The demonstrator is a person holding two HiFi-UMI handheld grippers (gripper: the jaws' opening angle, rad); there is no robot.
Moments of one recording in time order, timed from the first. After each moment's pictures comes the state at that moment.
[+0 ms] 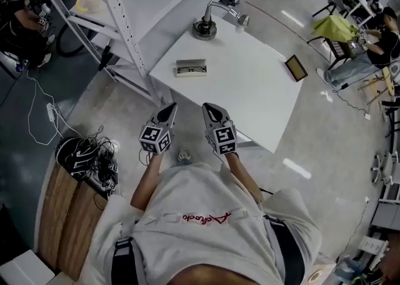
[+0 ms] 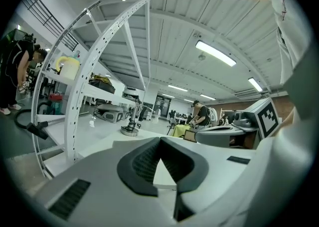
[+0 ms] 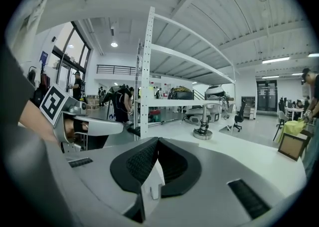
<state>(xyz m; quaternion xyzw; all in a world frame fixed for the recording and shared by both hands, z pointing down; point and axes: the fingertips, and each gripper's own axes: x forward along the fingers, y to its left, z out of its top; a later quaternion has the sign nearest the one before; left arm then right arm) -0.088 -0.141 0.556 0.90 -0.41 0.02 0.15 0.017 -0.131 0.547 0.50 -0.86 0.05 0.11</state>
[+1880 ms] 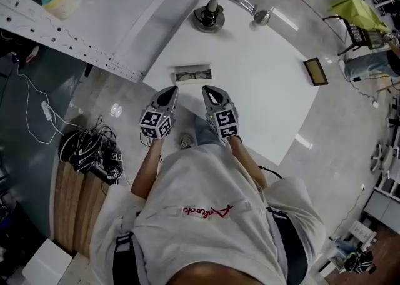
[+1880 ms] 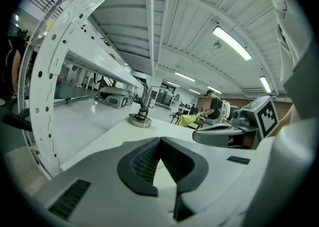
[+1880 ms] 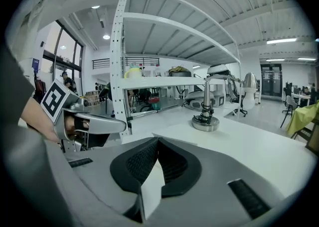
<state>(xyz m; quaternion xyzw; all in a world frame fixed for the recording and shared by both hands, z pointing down) -0.073 -0.304 0.624 0.89 -0.40 0.07 0.22 0.026 -0.297 0.615 0.47 -0.86 0.12 0.15</state>
